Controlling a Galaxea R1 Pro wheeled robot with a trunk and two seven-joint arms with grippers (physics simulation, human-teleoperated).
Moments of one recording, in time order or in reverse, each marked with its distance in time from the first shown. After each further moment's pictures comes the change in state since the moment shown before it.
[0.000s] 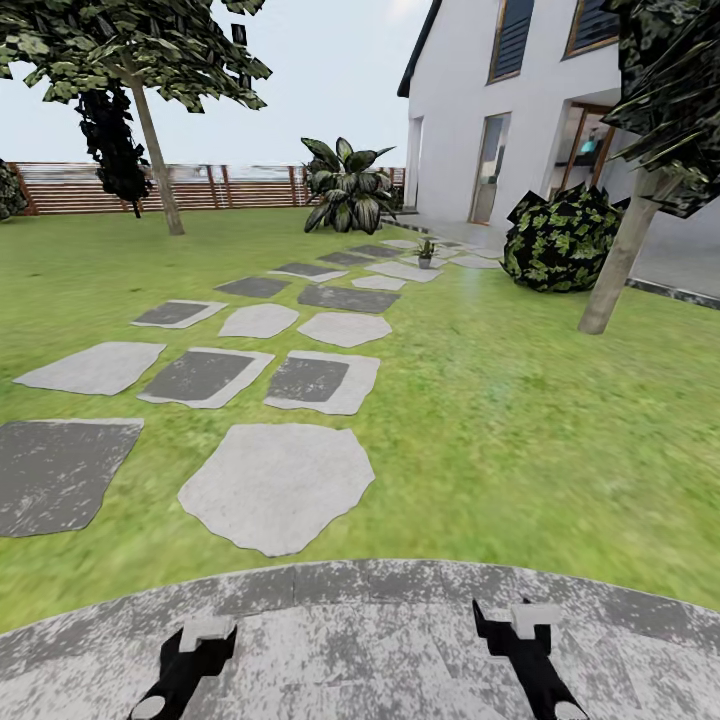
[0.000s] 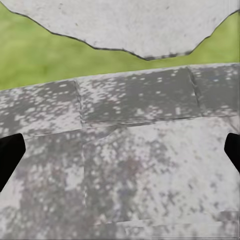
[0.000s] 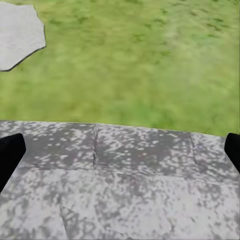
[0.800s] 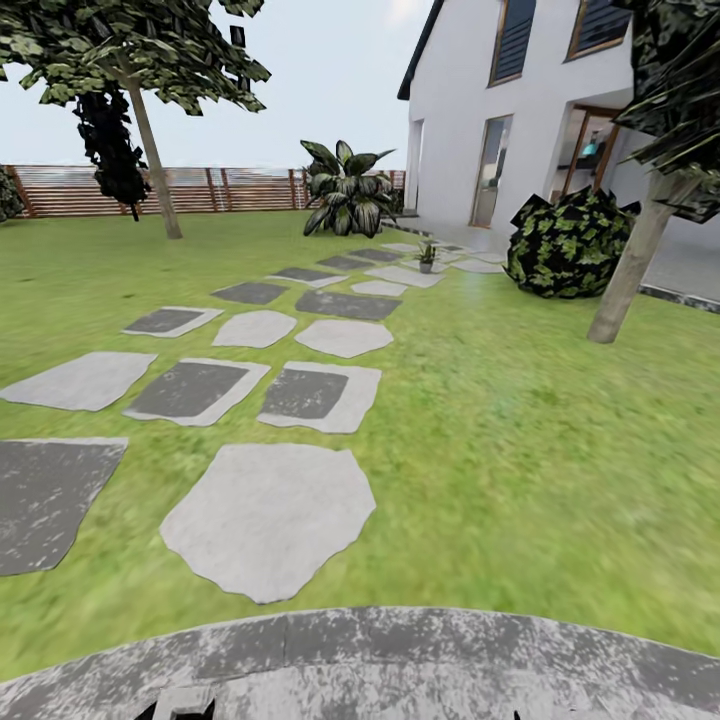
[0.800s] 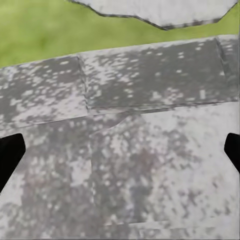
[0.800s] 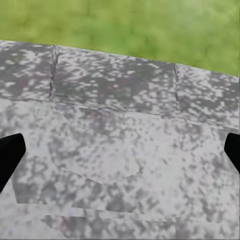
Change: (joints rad) left arm 0.109 0.022 0.006 0.062 0.007 -0.018 0.003; right arm -0.006 -0.074 0.009 0.477 -0.002 -0.210 0.005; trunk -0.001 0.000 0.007
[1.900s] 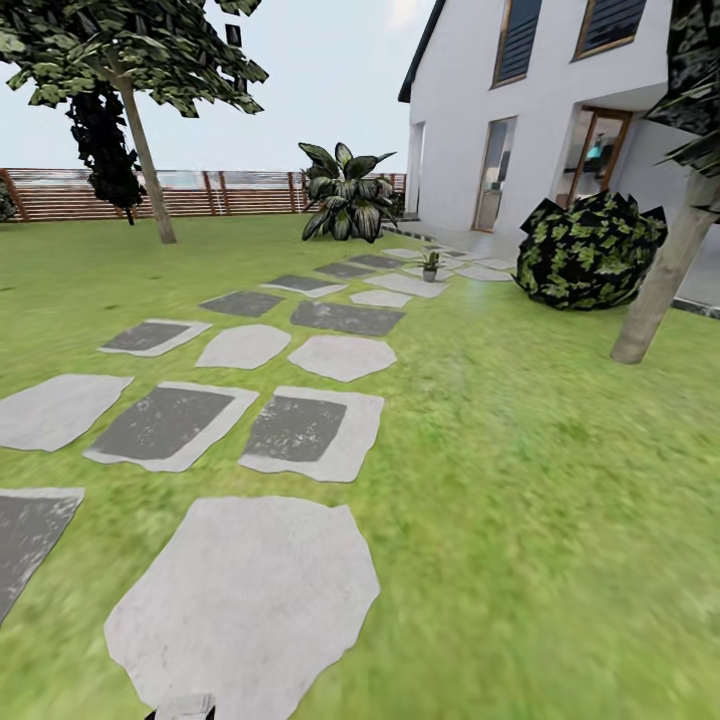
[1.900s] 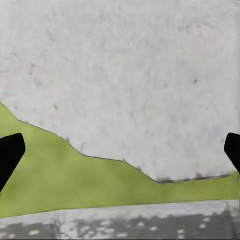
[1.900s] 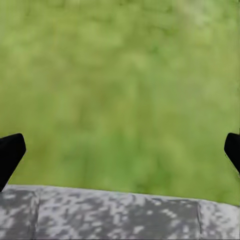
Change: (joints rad) left arm 0.000 -0.003 0.000 0.023 0.001 0.000 0.000; right arm 0.000 0.003 0.001 0.033 0.001 -0.001 0.001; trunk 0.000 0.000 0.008
